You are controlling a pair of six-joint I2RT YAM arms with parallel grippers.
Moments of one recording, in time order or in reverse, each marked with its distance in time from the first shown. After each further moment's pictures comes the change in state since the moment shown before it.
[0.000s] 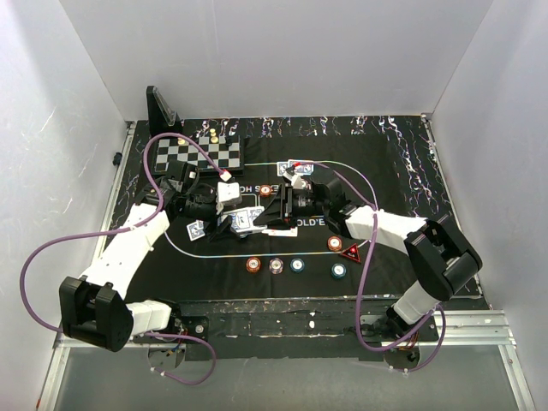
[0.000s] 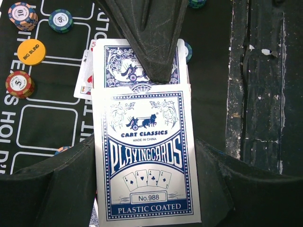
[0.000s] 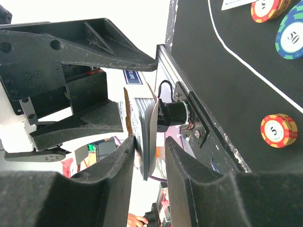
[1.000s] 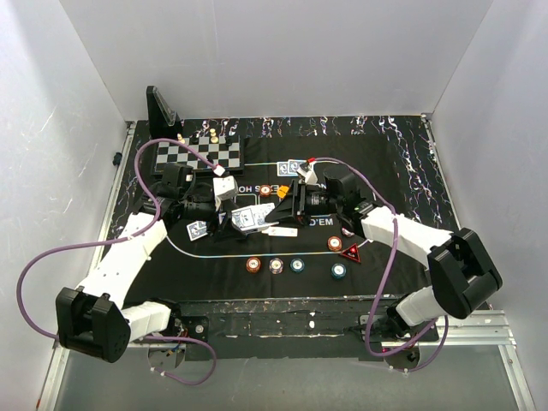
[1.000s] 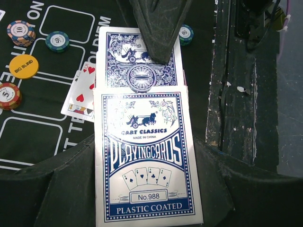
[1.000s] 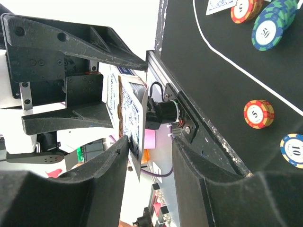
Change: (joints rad) left arm 0.000 -0.066 -0.072 0.168 0.087 -0.254; right arm -0.060 -0.139 -0.024 -0.183 0.012 -0.089
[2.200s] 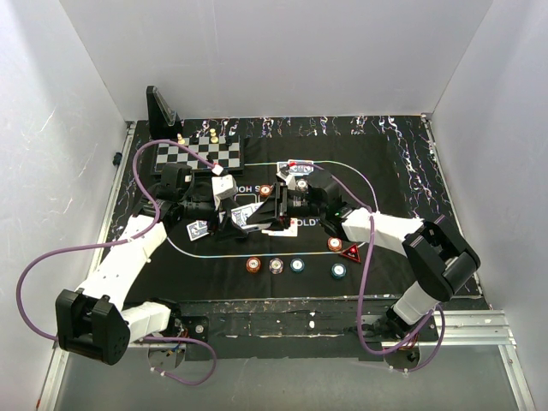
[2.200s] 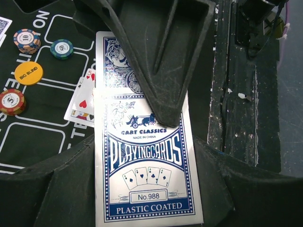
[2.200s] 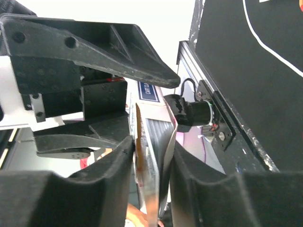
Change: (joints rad) left arm 0.000 -0.015 -0.029 0.085 0.027 -0.064; right arm 0.106 0.144 0.021 0.291 -0.006 0.221
